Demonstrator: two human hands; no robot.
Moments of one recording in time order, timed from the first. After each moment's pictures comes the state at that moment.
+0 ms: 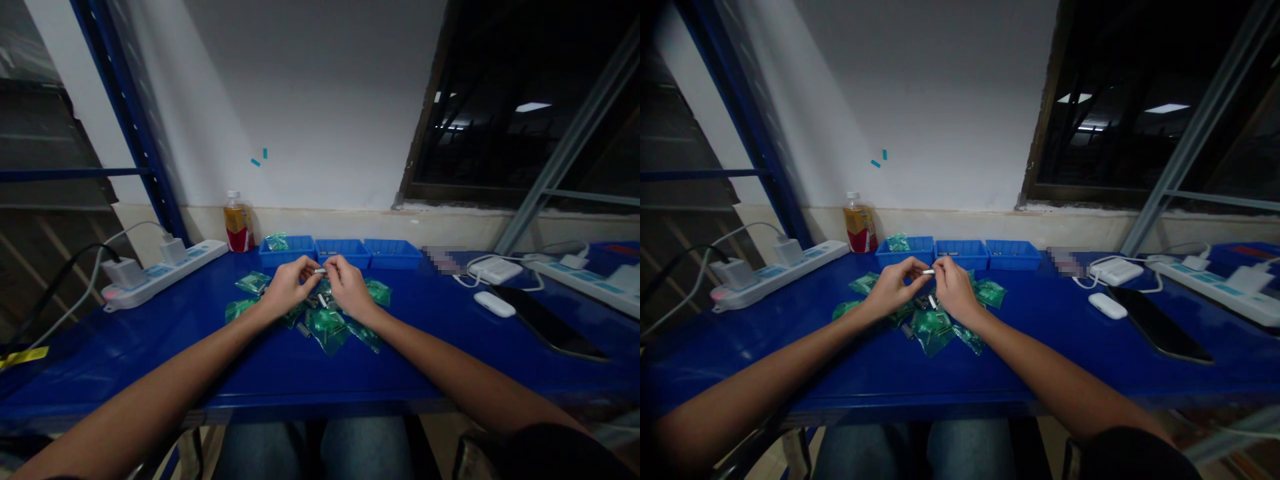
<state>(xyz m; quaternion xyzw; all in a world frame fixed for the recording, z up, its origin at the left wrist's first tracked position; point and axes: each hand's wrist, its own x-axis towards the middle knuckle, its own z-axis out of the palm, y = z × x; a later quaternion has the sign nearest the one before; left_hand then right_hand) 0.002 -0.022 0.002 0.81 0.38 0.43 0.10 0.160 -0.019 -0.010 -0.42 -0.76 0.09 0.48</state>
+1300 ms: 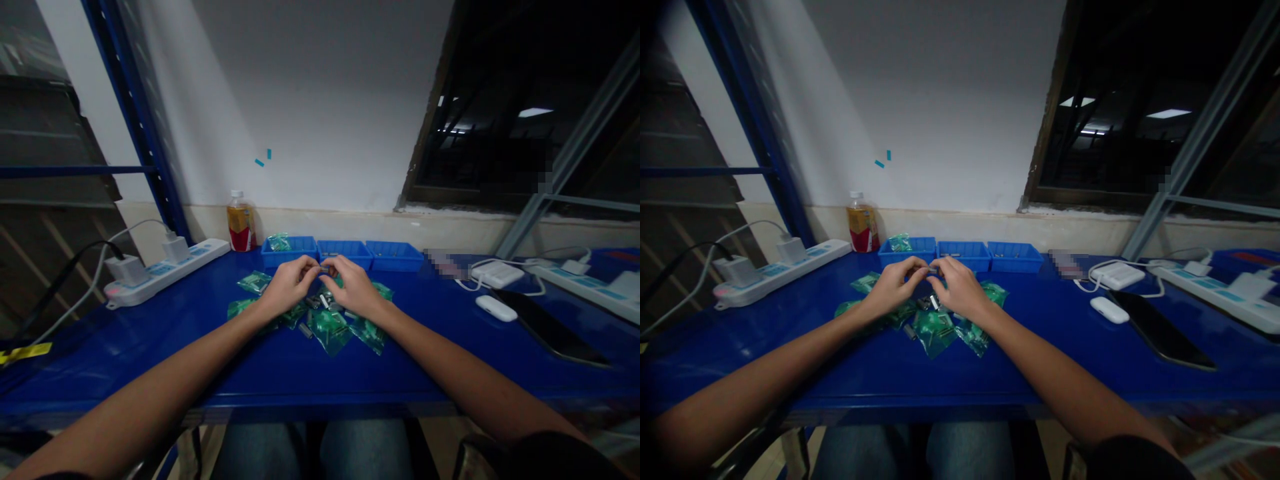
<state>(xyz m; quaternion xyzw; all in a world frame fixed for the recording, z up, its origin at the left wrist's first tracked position) -0.001 -0.022 0.006 0.82 0.39 0.41 0.09 0.173 -0.020 -0.002 -0.33 -0.85 -0.02 0.41</state>
